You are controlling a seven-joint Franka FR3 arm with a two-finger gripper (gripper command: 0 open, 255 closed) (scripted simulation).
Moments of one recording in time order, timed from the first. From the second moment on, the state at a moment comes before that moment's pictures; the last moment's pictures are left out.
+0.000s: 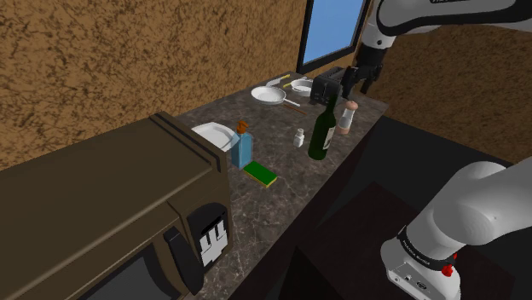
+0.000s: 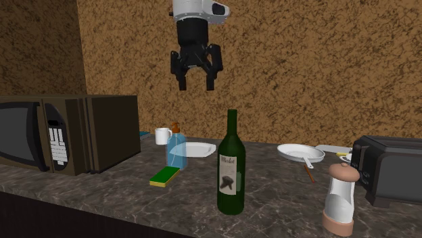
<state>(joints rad) 0.01 -0.50 -0.20 -2.27 -0.10 1.83 -0.01</state>
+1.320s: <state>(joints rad) 0.01 -0.07 -0.32 -2.08 0.03 2.06 -0.21</state>
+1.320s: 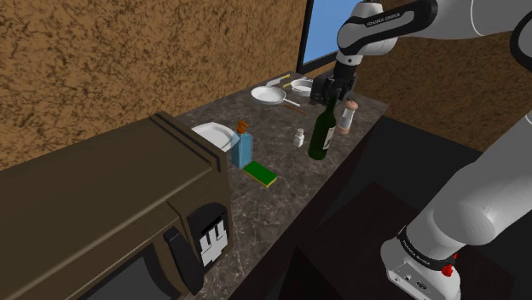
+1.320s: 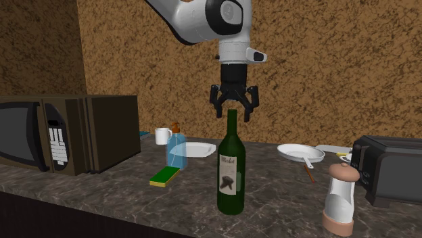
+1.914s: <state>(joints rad) 0.01 -0.07 -0.32 -2.09 0.03 2.06 -0.21</state>
